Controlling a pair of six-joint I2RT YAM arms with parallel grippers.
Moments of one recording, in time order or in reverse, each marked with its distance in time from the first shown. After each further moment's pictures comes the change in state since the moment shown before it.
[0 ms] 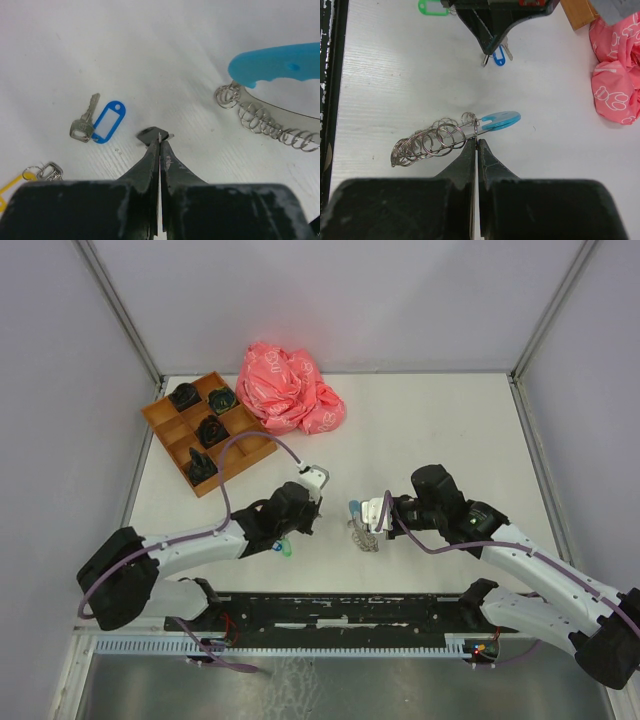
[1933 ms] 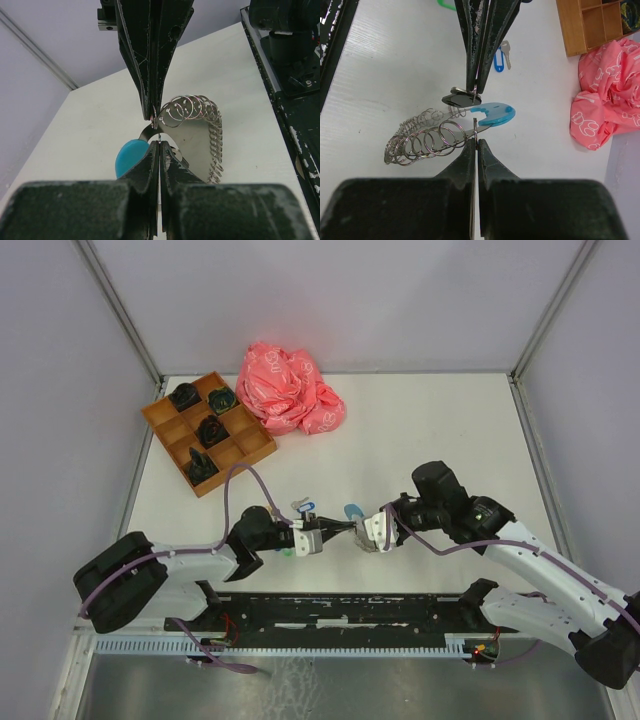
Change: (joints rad) left arm -0.015 -0.076 -0.360 1.098 0.798 0.715; right arm 0.000 0.001 0.084 -0.164 -0.046 -0.282
